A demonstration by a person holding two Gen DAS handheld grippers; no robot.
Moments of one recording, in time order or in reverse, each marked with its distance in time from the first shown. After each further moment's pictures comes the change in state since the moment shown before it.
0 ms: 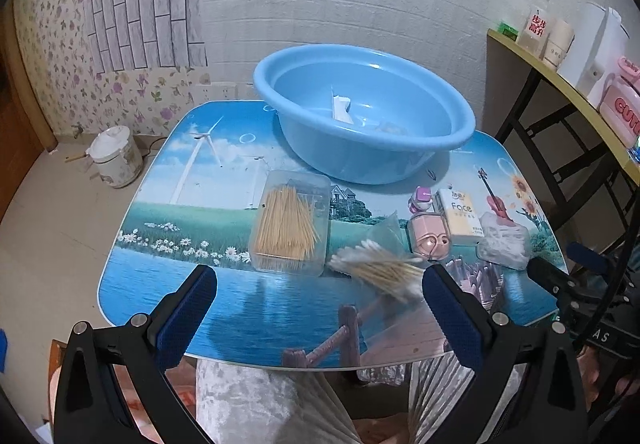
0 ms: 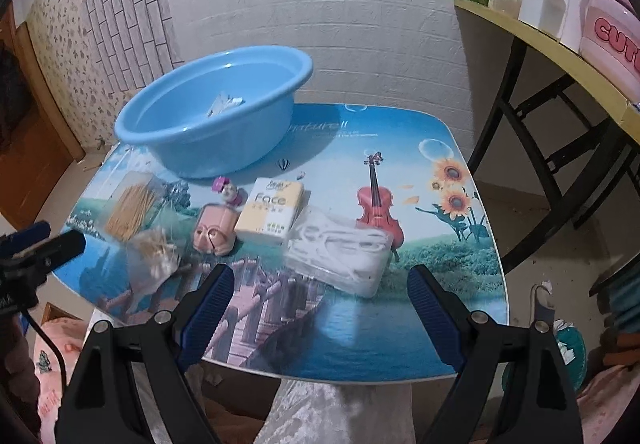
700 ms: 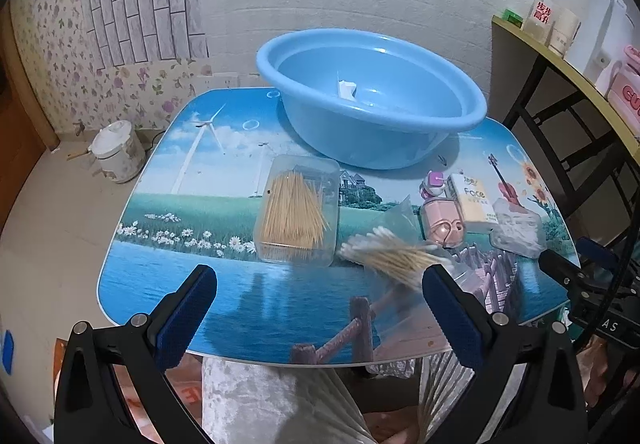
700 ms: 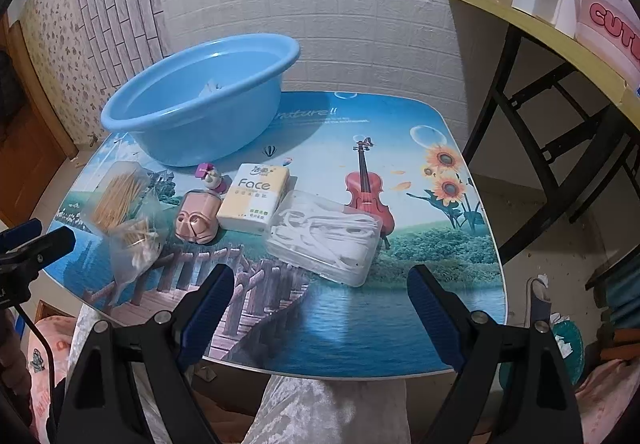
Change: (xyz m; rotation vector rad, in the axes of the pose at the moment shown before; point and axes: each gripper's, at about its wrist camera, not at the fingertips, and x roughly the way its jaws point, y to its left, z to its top) left arm 0.012 0.001 -0.005 0.013 0.038 0.020; right arm 0.010 -0.008 -0.006 0.014 0.024 -0.019
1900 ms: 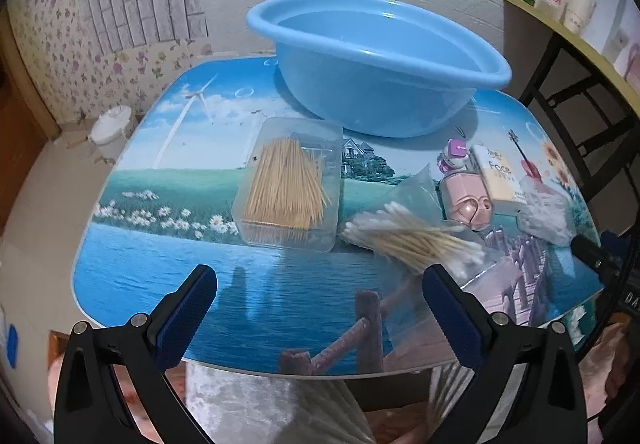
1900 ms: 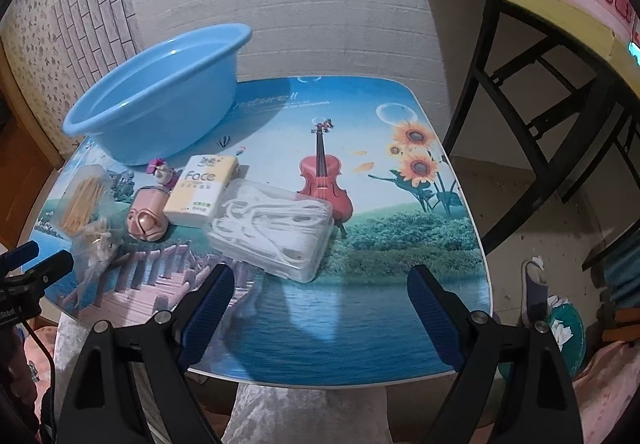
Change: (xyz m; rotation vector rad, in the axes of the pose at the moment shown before) left arm 0.038 -0.004 -0.011 -0.011 0.060 0.017; right arm 0.021 -0.034 -0.007 0.063 0.030 -0.038
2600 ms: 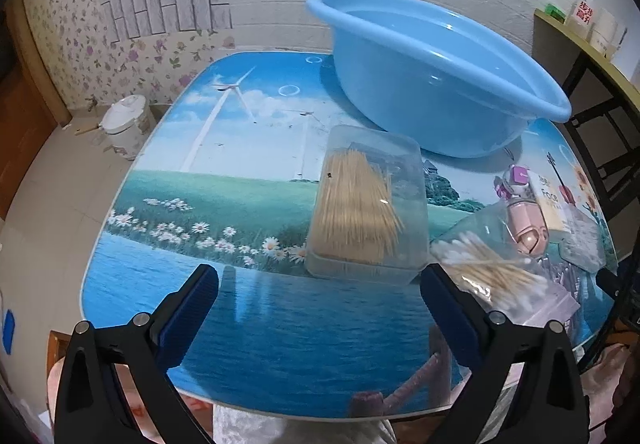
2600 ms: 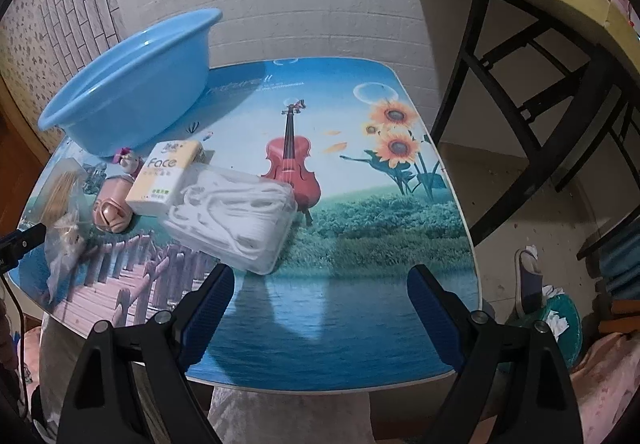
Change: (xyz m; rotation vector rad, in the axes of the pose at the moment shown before) left arm 0.023 0.041 0.014 -0.042 -0.005 0.033; right arm 0.019 -0.020 -0.005 0.020 0.038 -0.026
